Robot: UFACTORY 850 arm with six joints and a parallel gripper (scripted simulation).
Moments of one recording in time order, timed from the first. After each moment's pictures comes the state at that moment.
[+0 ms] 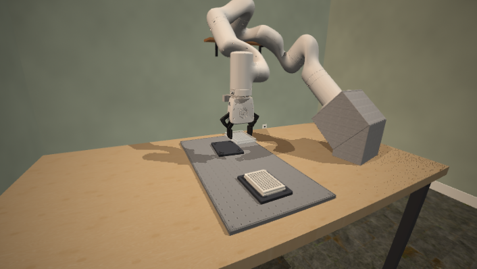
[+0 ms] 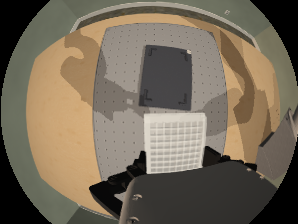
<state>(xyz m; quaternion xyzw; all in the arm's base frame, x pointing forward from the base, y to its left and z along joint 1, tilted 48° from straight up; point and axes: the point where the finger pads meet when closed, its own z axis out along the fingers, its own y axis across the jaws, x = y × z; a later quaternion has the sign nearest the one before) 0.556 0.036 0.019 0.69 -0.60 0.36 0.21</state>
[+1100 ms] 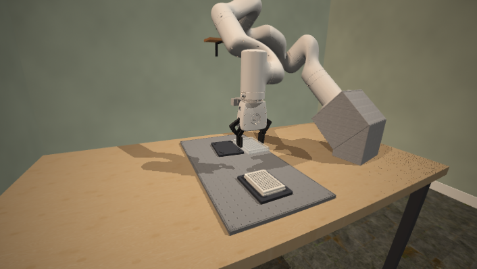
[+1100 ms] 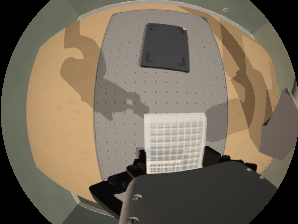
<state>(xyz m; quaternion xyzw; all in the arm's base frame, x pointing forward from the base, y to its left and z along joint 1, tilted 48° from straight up) 0.556 0.103 -0.052 0.69 -0.60 0.36 0.20</state>
